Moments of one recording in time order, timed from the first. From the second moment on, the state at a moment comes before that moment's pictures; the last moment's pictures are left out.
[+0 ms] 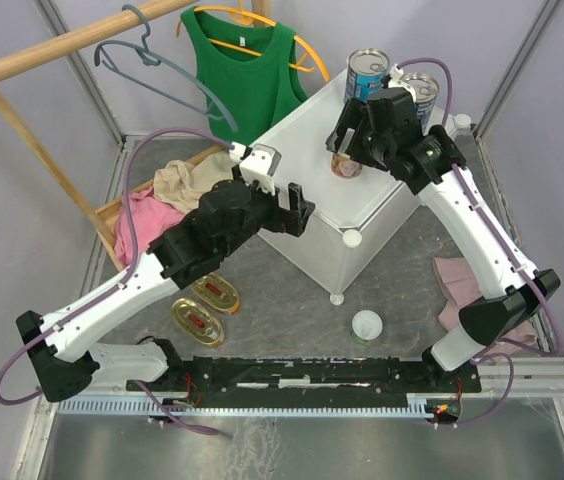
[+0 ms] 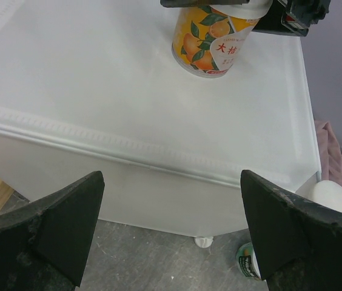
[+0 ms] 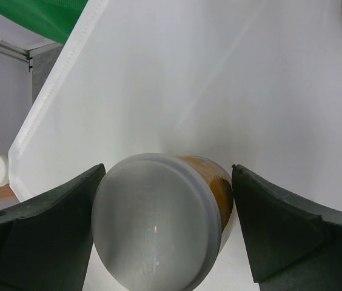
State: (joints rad) left arm -0.92 1.18 1.25 -0.29 -0.29 -0.29; right arm 0.51 1.61 1.90 -0.84 0.24 0.69
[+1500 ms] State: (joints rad) left arm -0.98 1.26 1.30 -0.12 -0.22 -0.20; right arm 0.53 1.21 1.74 -0.76 0.30 0.52
